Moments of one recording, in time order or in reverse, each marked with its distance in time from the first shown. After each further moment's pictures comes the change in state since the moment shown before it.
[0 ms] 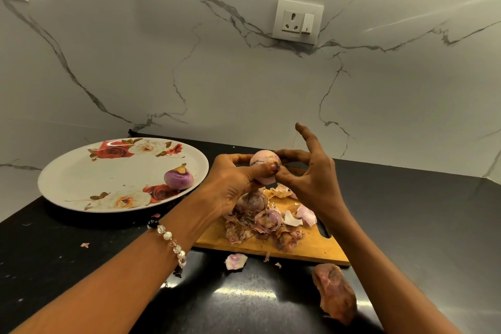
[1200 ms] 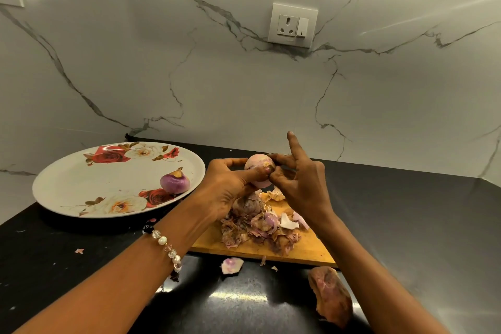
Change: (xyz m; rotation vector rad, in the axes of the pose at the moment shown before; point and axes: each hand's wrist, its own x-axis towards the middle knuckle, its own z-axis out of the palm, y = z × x) left_hand -0.002 0.000 0.001 -0.005 0.034 -0.012; right_hand -0.003 0.000 0.010 -0.154 0.057 -0.071
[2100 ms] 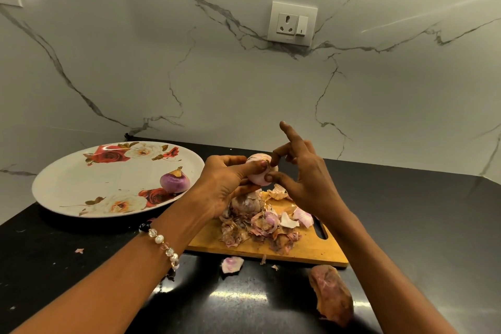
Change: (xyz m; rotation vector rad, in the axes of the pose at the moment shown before) left_hand -0.001 0.005 -0.002 -0.005 0.025 -0.020; right_hand 0.008 0.008 -0.014 -0.063 -0.171 -0.134
